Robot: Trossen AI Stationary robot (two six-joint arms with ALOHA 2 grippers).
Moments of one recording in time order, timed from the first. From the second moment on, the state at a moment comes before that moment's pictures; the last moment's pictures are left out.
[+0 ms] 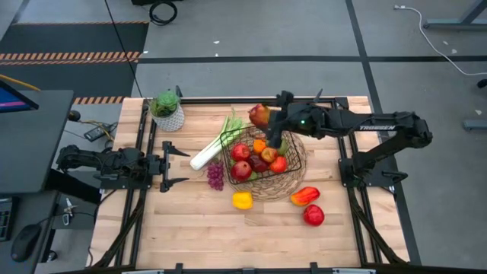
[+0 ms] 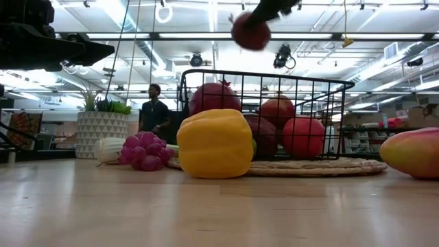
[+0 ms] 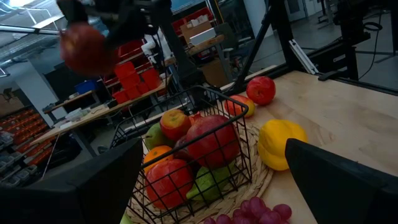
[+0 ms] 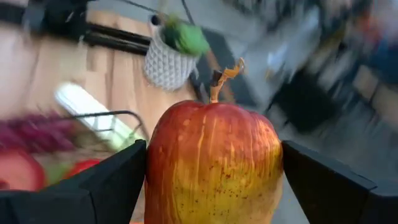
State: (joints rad) left arm -0.16 0.02 0.01 0.06 -0.13 0.40; right arm -0.07 1.32 1.25 -0.36 0.42 -0.34
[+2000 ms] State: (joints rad) left arm -0.16 0.02 0.01 0.06 -0.13 0.40; right arm -0.26 1.32 1.14 -0.09 -1.06 0.97
